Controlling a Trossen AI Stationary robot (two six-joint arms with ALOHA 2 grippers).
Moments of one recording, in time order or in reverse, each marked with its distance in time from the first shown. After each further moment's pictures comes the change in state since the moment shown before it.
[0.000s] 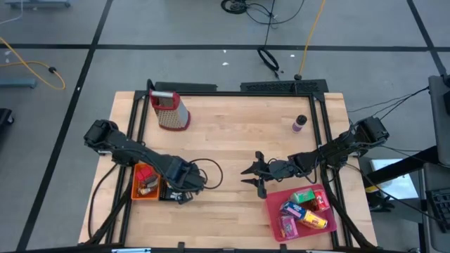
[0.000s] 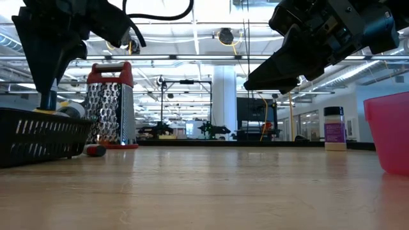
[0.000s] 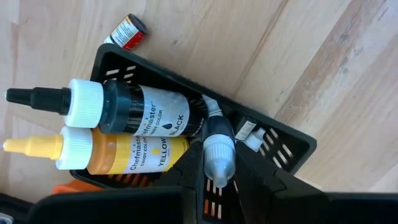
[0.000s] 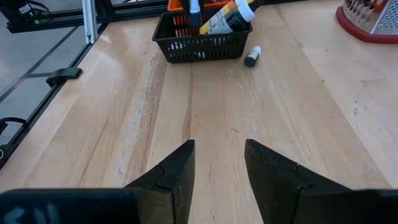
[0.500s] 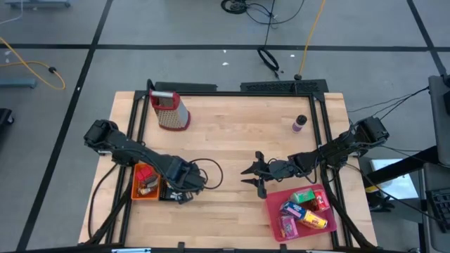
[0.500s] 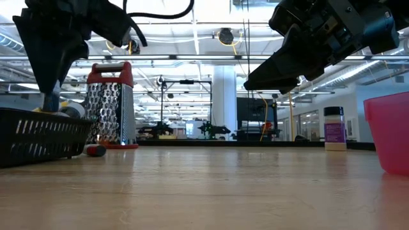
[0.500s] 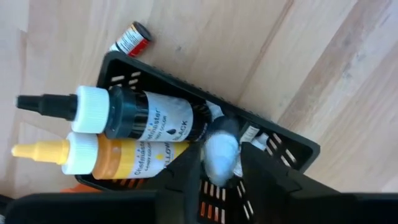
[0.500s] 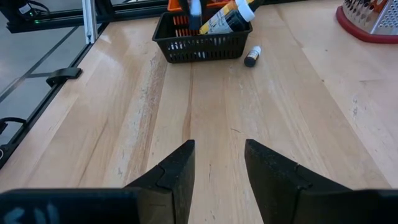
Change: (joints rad) left arm 0.001 0.000 0.000 0.004 -0.022 0.005; right arm 0.000 0.000 0.000 0.000 0.000 0.000
